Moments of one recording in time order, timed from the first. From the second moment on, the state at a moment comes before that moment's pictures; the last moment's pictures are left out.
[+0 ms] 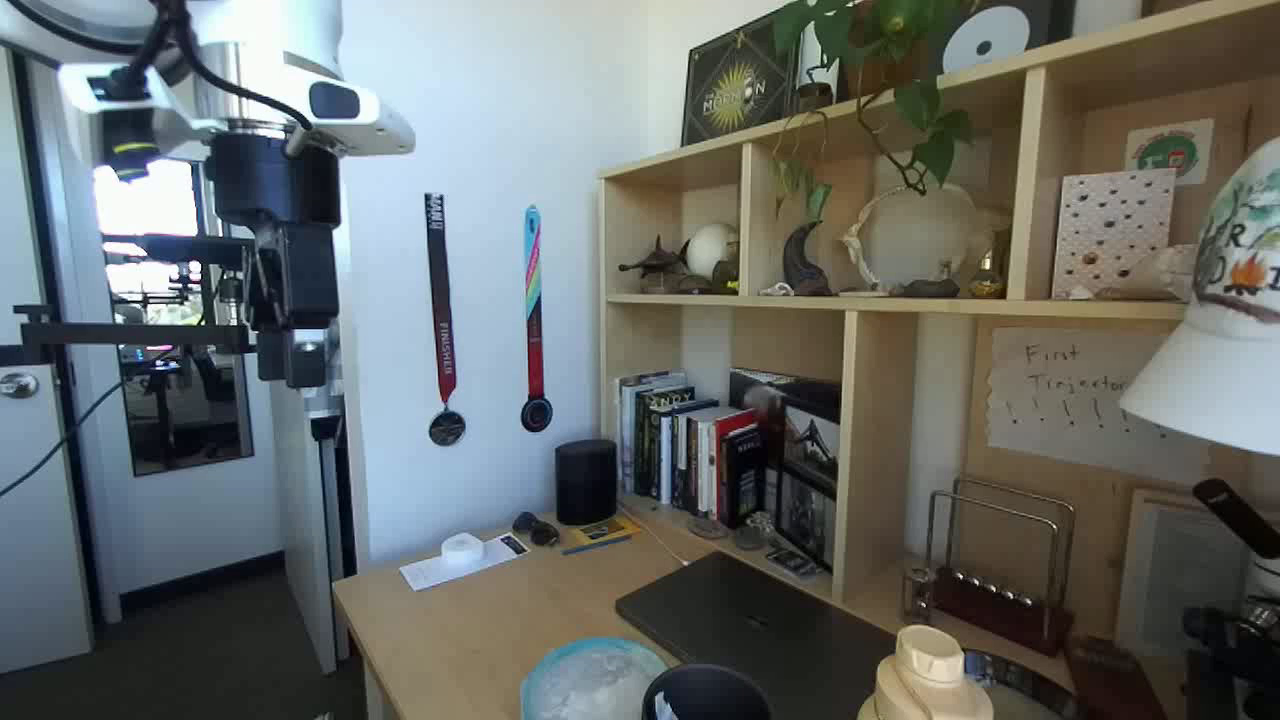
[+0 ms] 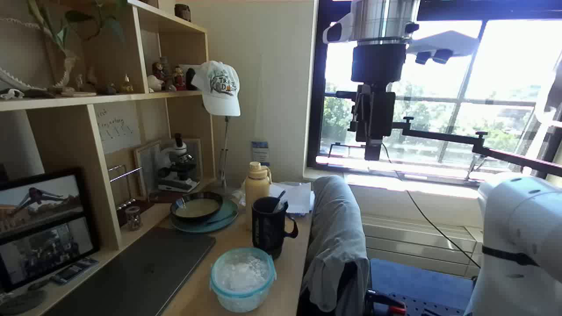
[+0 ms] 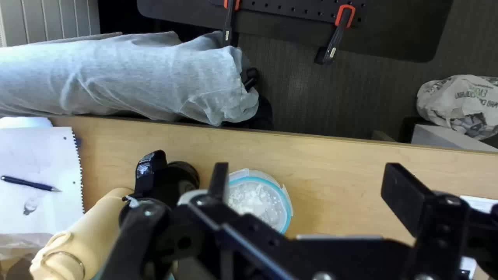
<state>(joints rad) 0.04 -0.83 0.02 -2.40 -0.06 1.54 -0.10</state>
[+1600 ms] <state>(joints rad) -0.14 -0.31 -0.12 -2.15 -0.10 2.04 0.03</state>
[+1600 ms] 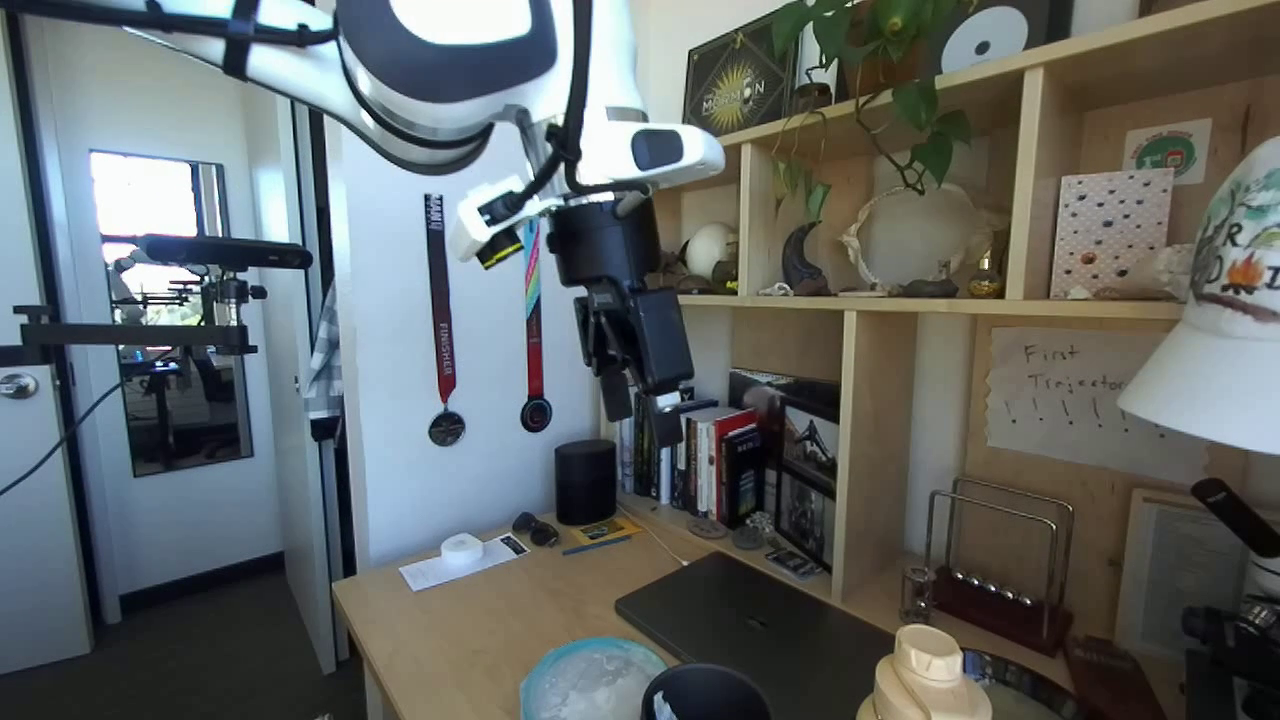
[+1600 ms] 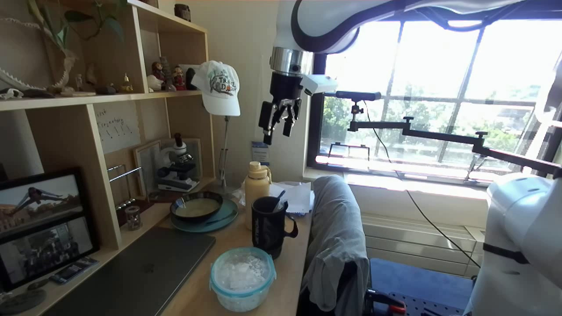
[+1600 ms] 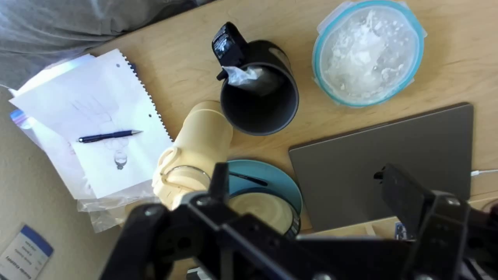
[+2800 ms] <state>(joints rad) -0.21 0.06 -0.21 -1.93 -0.12 2.25 0.30</state>
